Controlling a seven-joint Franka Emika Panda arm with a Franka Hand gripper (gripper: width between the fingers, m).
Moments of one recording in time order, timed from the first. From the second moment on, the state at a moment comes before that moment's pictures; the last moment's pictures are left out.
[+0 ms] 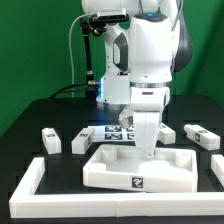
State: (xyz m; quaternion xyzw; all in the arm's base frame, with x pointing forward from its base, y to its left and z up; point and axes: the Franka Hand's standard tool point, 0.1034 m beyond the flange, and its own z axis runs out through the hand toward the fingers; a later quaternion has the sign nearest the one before) arm 0.493 0.014 0.010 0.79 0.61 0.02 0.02
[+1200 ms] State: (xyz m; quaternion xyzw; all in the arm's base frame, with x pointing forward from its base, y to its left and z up) arm 0.537 0.037 0.010 0.74 0.67 -0.01 0.00
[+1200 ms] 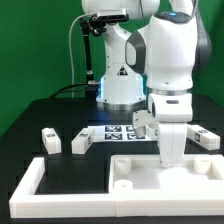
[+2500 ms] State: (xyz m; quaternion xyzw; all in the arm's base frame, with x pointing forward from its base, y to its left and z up) arm 0.540 0.048 0.030 0.77 0.64 -0.01 0.01
